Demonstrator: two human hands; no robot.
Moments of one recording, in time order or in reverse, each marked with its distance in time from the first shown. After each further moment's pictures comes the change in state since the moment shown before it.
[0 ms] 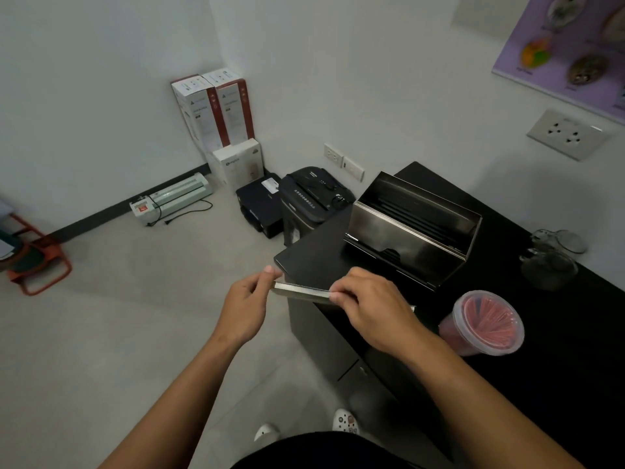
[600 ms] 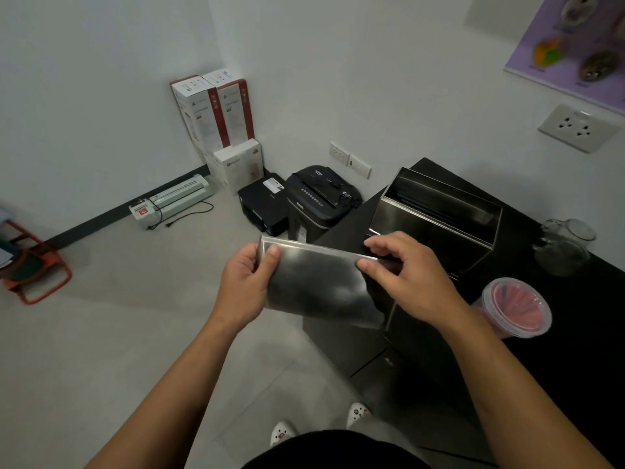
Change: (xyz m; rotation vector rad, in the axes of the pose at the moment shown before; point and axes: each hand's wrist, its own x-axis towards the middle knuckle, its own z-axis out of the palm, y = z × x) left_hand 0.008 0.024 -0.074 -0.064 -0.006 0.210; right_hand 0.014 -0.036 -0.010 0.180 0.192 0.065
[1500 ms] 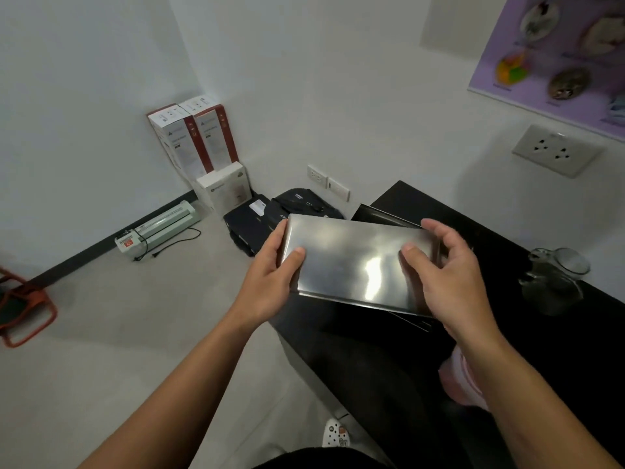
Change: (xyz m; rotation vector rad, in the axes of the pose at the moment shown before) left_hand 0.100 0.064 0.139 -0.063 -0.251 -0.009; right_hand 0.066 0.097 -0.097 0.456 0.430 0.316
